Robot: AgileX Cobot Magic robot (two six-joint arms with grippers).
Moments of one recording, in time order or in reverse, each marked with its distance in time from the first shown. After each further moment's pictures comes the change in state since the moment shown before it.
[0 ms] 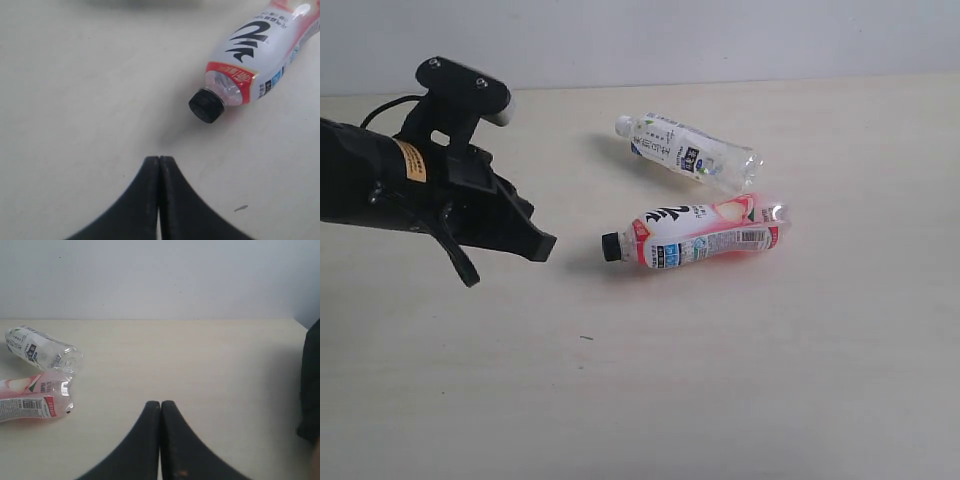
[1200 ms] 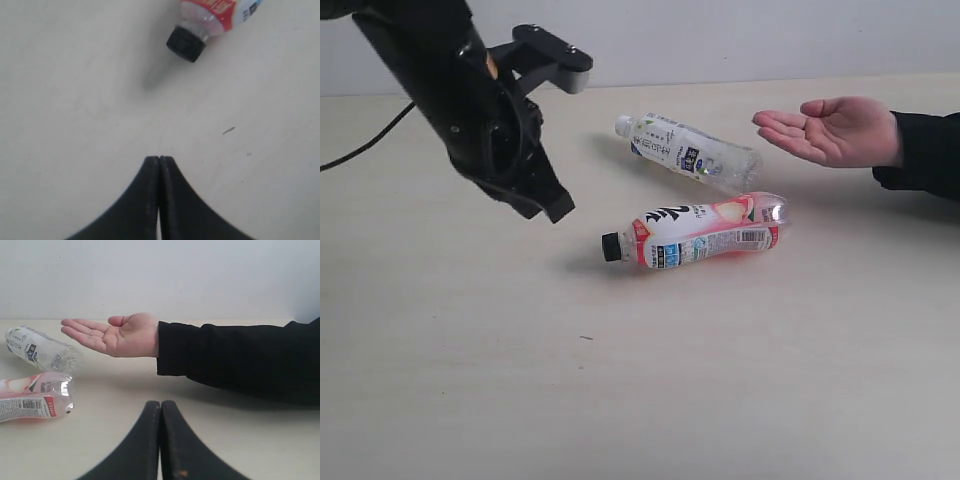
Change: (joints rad) left arm 0.000 0.252 -0.566 -0.039 0.789 0.242; right arm 0.000 0.000 0.000 0.000 0.000 0.000
